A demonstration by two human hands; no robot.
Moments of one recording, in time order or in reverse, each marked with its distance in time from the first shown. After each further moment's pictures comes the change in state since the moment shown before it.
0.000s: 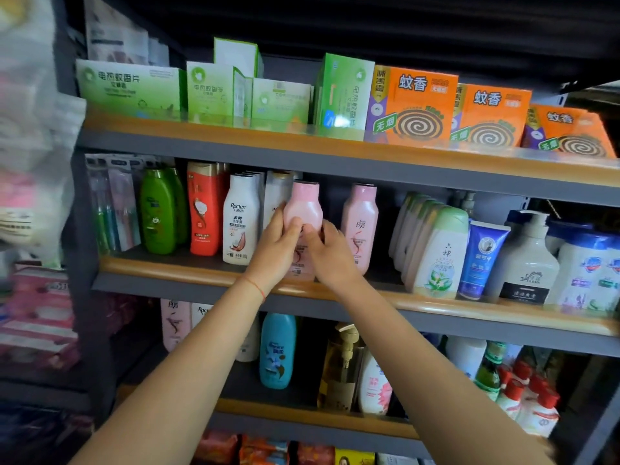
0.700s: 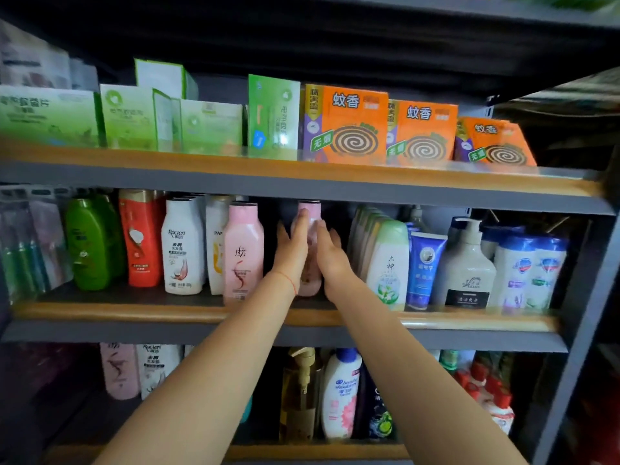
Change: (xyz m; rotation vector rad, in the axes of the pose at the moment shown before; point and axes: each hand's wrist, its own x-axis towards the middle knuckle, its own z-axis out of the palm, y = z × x) left_hand 0.053 0.023 0.123 -0.381 0.112 -0.447; right_hand 0.037 0.032 -0.074 0.476 0.136 0.377
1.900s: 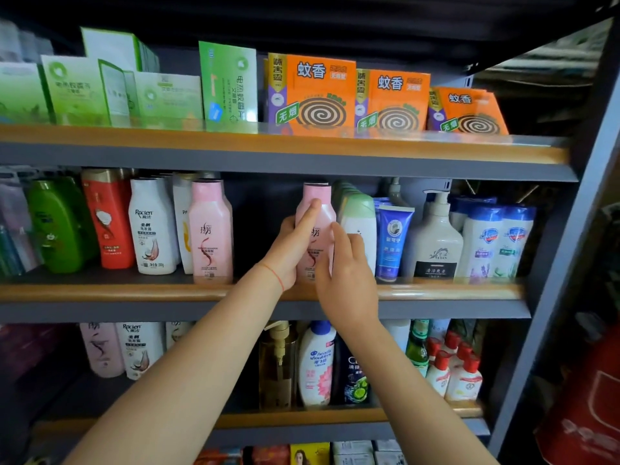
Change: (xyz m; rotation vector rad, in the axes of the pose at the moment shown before) left_hand -0.050 -0.006 0.025 0.119 -0.286 -0.006; right_hand -0.079 0.040 -0.072 -0.812 0.370 -0.750
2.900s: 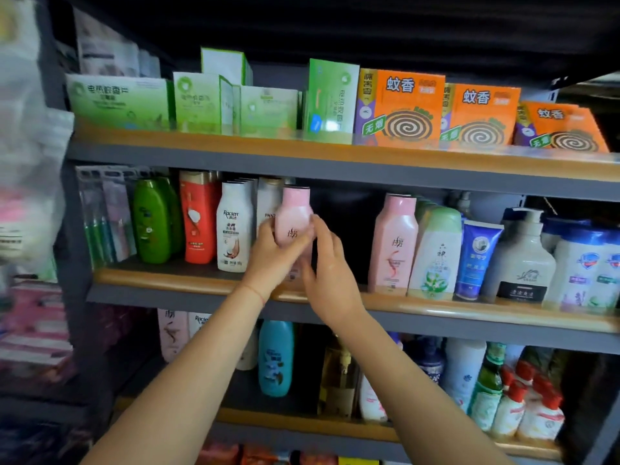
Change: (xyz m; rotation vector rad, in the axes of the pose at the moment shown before) left_hand -0.019 -0.014 -0.151 0.239 0.293 0.267; right_hand -0.001 -0.088 0.084 0.351 -0.221 -0.188
